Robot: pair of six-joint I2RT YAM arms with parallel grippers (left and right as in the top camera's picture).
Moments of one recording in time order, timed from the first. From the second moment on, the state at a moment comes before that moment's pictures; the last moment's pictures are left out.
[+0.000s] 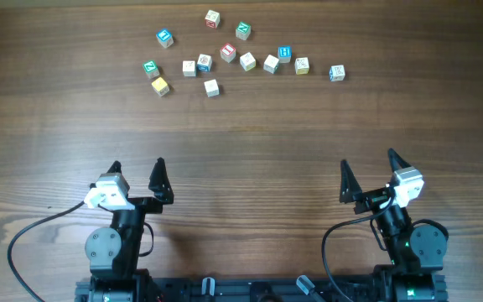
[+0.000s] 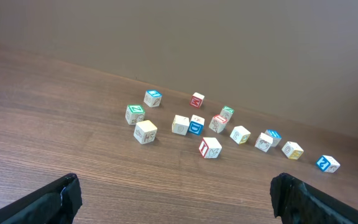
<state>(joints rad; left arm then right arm) 0.01 0.01 0.01 -0.07 0.08 -0.31 0.00 0.02 0.01 0.02 -0.25 0.08</state>
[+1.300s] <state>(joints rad) 0.01 0.11 0.26 -0.36 0.14 -0.30 0.00 0.02 0.01 0.01 -0.26 0.08</state>
